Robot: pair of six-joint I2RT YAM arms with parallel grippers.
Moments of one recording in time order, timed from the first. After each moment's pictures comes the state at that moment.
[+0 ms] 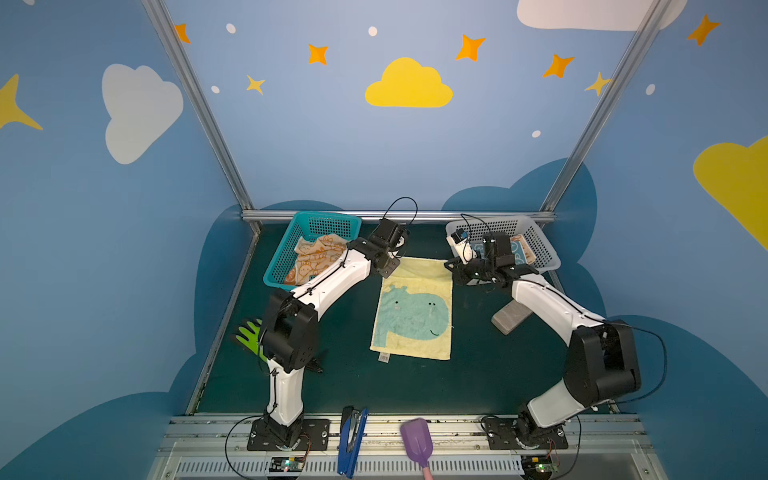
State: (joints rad) left arm -0.57 1.90 1.67 -0.70 -0.27 0.24; right arm 0.31 1.53 1.10 -0.27 -0.45 -0.22
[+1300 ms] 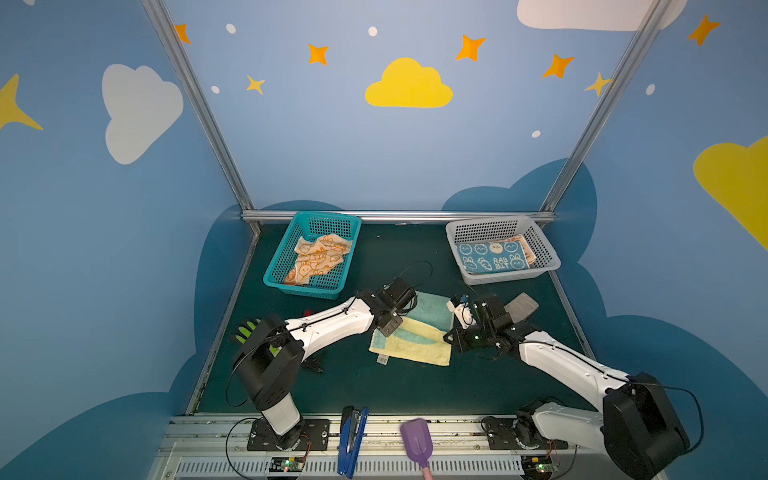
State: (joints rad) left arm -0.81 1.68 1.15 -0.66 -0.32 0.01; right arm 0.51 1.20 0.58 -0.36 -0.39 0.21
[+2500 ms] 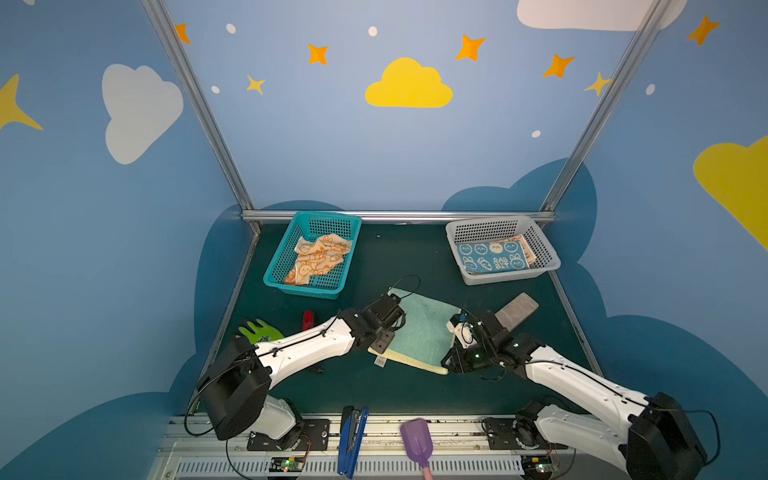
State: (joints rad) left arm -0.85 1.45 0.94 -0.62 -0.28 -0.21; right arm 0.66 1.04 0.54 -0.55 -0.35 0.42
